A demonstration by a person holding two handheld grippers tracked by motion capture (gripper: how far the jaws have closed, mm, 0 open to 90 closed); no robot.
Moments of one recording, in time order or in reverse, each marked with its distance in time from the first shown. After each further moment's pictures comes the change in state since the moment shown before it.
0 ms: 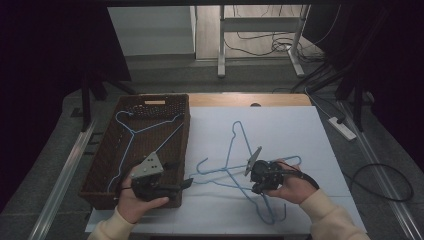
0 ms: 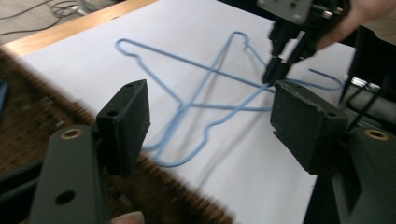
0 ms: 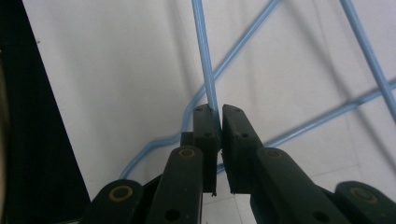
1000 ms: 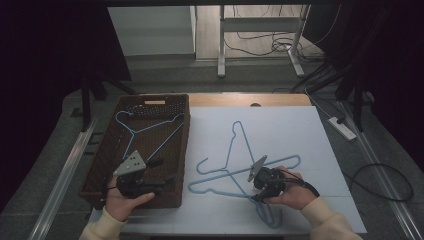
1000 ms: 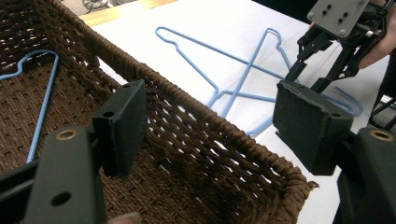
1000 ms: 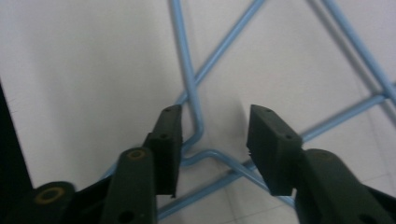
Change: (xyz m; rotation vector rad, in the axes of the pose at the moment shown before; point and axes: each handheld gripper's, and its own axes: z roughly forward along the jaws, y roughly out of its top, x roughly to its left) left arm 0.035 -0.033 -0.026 -0.027 0.102 -0.107; right arm 0.001 -0.022 0.031 -0.070 -0.029 0.007
